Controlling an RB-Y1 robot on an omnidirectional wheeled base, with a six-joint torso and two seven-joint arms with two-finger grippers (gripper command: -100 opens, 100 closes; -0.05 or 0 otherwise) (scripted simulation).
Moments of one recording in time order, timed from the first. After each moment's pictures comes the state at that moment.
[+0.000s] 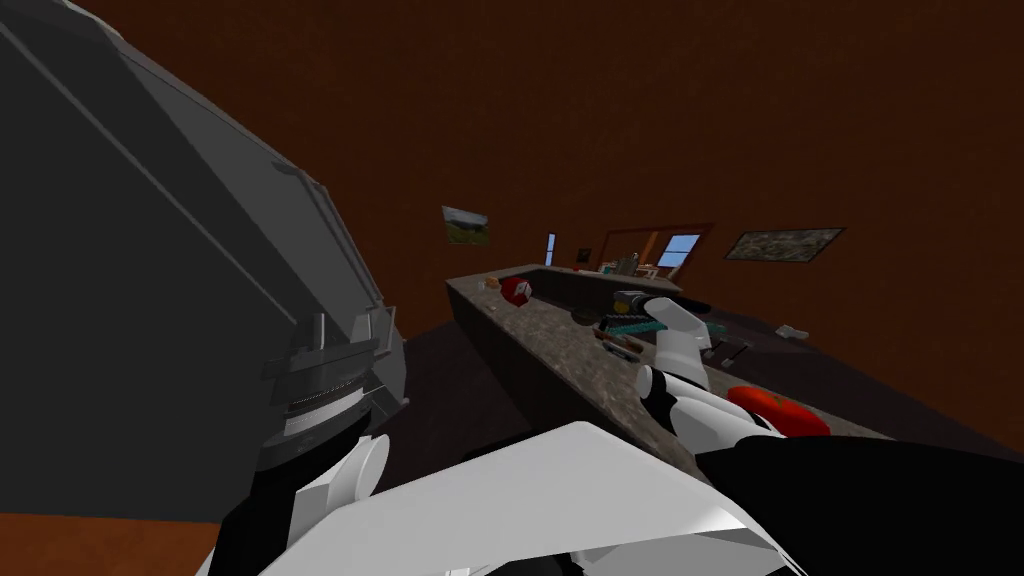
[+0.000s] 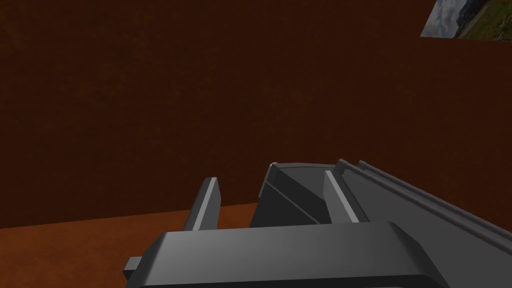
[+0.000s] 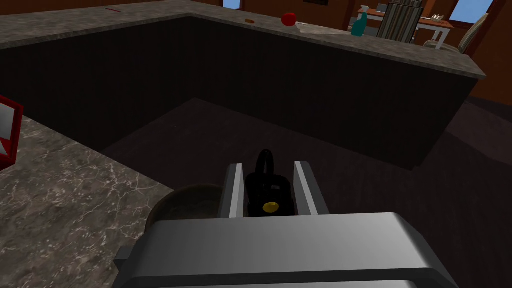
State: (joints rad) left arm 0.46 0.00 0.07 -2.33 0.01 -0.58 0.11; right arm -0.37 -0.68 -0.95 -1.26 -0.73 0.72 -0.86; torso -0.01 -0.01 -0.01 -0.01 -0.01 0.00
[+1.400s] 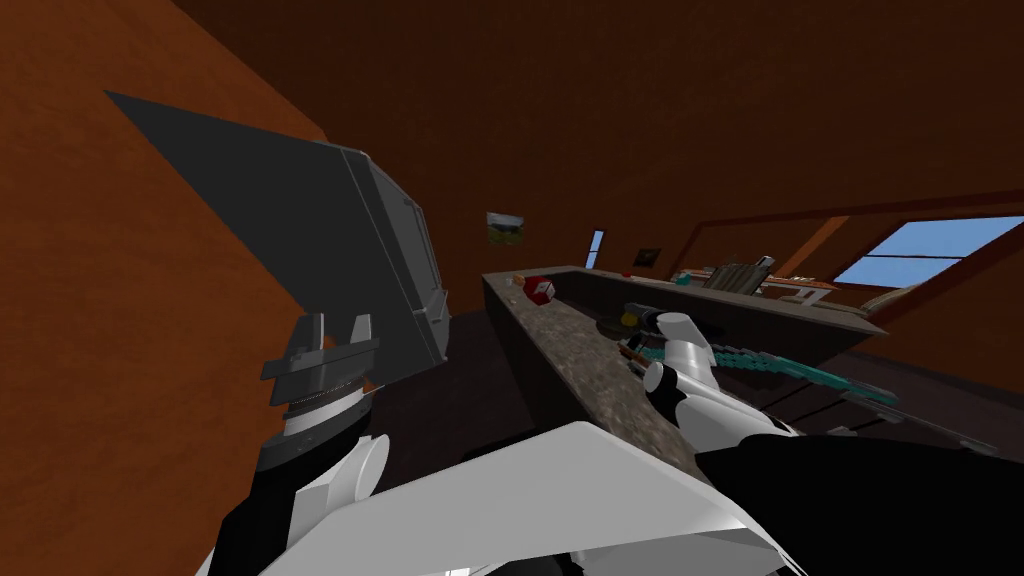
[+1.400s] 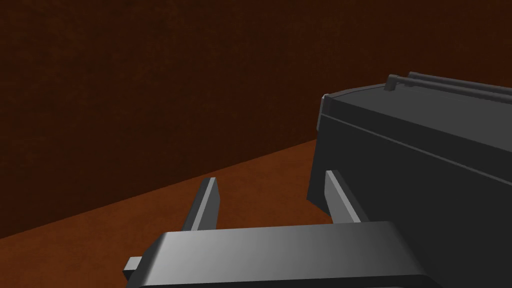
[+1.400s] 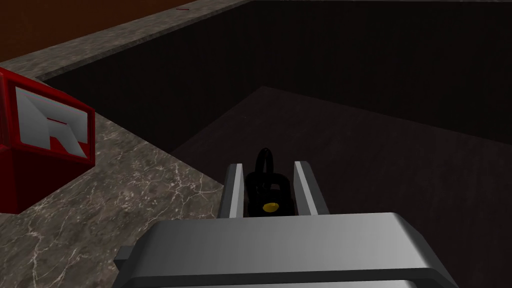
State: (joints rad) left arm 0.46 0.00 0.07 -2.33 0.01 -0.58 0.11; right arm -0.37 -0.73 -1.07 -0.94 -0.89 0.58 -0.76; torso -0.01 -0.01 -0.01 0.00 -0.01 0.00
